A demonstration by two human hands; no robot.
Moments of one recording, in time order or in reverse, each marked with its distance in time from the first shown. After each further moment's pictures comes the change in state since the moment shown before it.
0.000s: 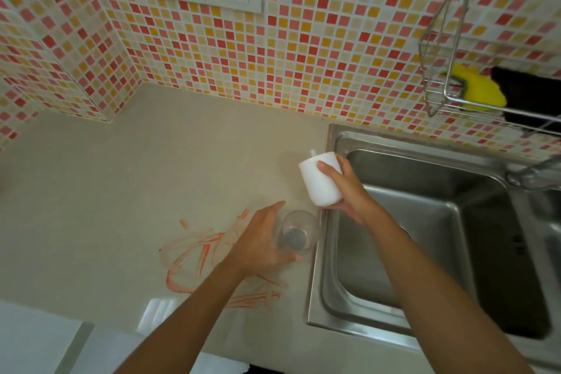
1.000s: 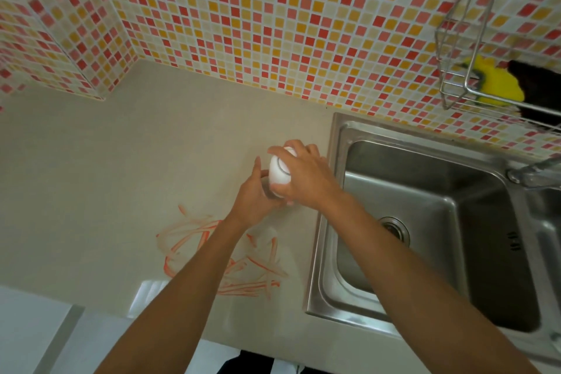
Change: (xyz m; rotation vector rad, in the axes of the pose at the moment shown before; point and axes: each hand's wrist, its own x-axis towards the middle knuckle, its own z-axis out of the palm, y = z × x) left_hand 0.053 -0.013 -0.022 -0.367 0.216 -0.143; right_hand -0.012 -0.014 0.080 -1.387 -0.040 -0.599
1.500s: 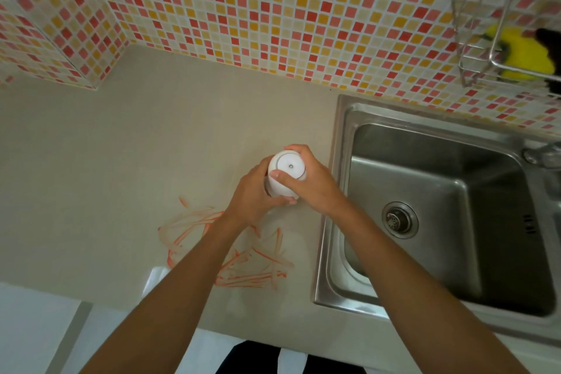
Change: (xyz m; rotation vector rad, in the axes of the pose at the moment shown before) left_hand -0.008 -0.008 -0.006 0.099 -0.040 0.168; right_hand -0.019 0.011 0.037 0.793 0.049 0.208
